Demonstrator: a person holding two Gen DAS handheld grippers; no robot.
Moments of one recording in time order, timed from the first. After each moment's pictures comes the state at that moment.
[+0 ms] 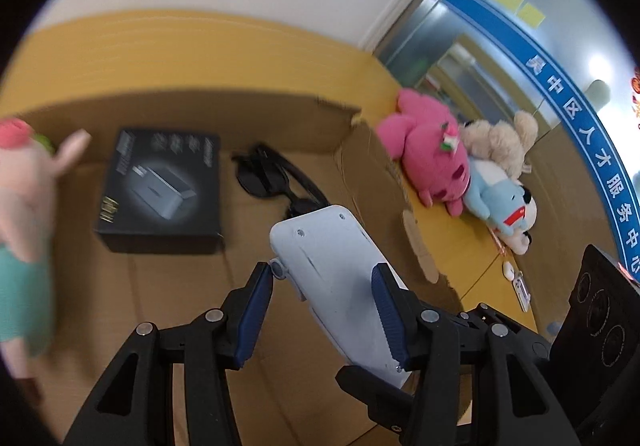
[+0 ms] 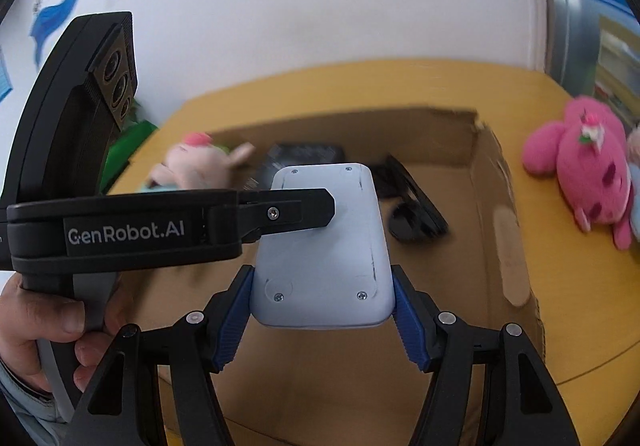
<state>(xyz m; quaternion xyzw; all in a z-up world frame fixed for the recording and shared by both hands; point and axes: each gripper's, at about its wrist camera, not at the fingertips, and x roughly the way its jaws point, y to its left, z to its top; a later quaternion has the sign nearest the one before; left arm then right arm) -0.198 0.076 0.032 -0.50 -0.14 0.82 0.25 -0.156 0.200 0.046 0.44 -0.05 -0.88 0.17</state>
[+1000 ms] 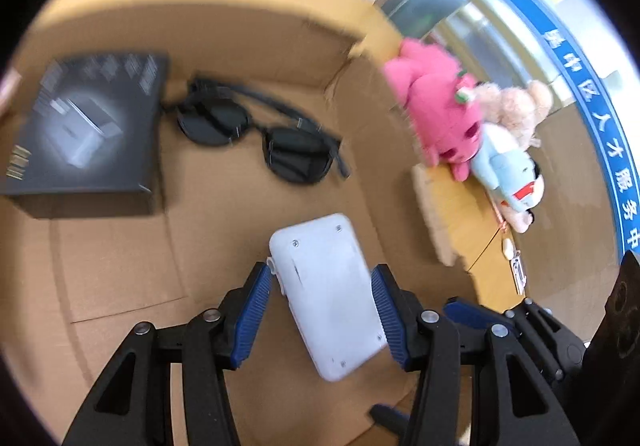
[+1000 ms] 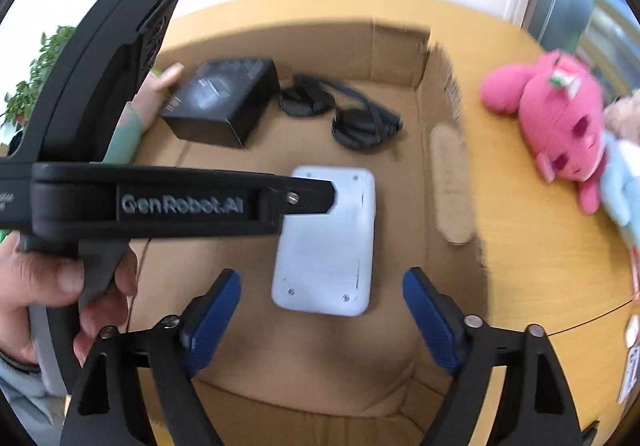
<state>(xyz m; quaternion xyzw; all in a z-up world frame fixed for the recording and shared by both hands) -0.200 0.105 0.008 -0.54 -0.14 0.79 0.27 -0.142 0.219 0.037 0.53 0.02 -0.84 0.11</state>
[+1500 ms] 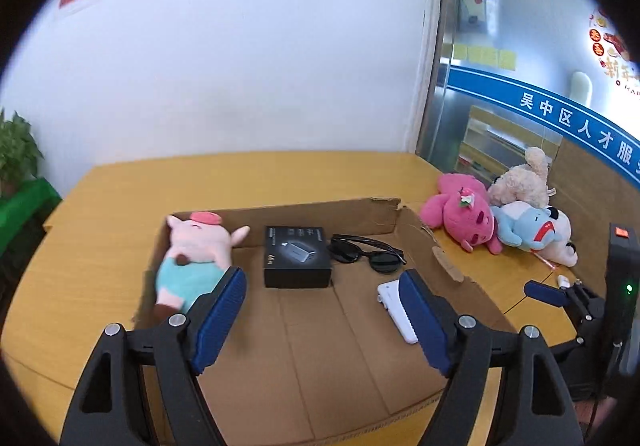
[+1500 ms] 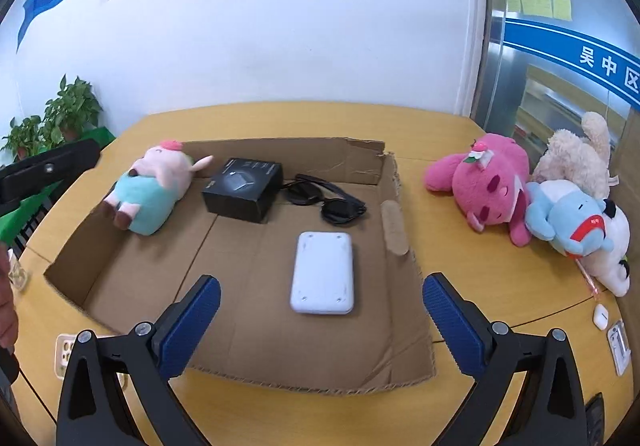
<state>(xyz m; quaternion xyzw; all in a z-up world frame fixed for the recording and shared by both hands) -0.019 0.010 0.133 -0.26 -0.02 0.96 0.11 -0.034 0.211 0.098 0.35 0.03 -0.93 0.06</state>
